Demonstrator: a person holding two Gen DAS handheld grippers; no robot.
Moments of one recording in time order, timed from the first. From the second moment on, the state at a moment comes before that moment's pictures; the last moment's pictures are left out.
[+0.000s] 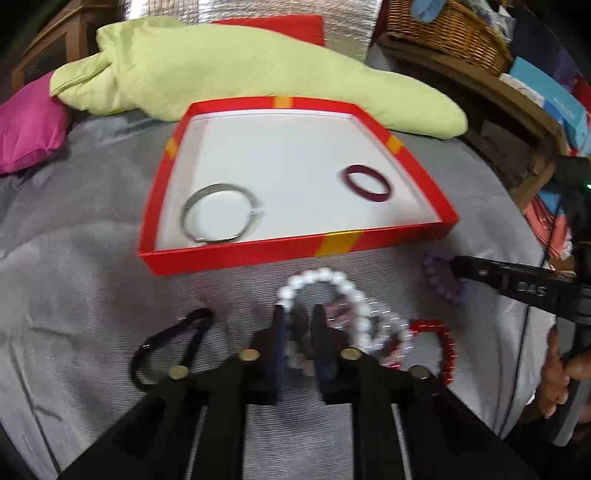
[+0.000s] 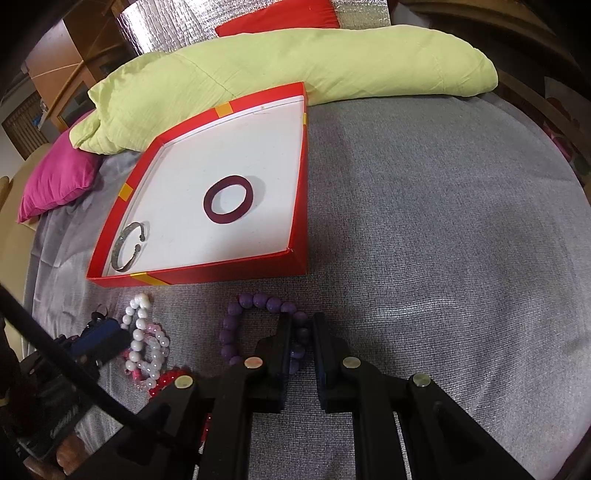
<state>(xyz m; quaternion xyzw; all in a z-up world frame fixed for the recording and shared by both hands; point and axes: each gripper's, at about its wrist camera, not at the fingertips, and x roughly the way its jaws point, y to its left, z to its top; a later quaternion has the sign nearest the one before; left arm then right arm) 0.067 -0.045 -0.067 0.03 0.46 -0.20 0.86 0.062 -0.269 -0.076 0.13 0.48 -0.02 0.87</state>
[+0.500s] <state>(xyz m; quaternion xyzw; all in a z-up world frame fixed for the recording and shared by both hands) 0.076 -0.033 -0.067 -0.01 0.47 -0.21 0.86 0.062 -0.266 -0.076 0.12 0.48 -0.02 0.87</state>
